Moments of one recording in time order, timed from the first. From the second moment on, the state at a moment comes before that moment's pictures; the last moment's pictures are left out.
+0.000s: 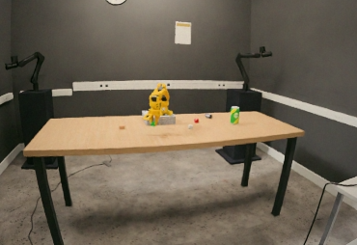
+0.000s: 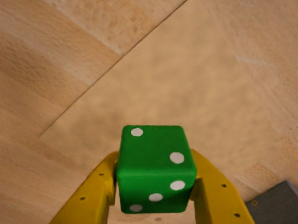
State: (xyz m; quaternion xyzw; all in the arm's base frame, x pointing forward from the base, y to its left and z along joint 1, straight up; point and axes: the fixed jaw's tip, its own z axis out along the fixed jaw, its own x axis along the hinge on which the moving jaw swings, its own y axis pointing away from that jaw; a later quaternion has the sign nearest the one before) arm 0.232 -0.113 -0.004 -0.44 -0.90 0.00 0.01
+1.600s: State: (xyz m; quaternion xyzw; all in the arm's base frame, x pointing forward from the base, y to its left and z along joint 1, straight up) arm 0.232 -0.113 -0.007 -0.43 -0.90 0.00 0.00
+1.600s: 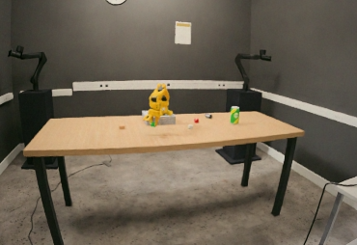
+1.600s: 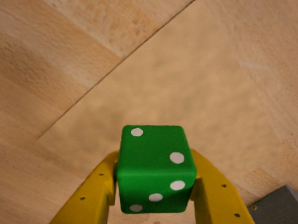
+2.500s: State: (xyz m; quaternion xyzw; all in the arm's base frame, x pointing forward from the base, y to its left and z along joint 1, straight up) arm 0.234 -0.114 -0.016 -0.43 -0.90 0.00 0.00
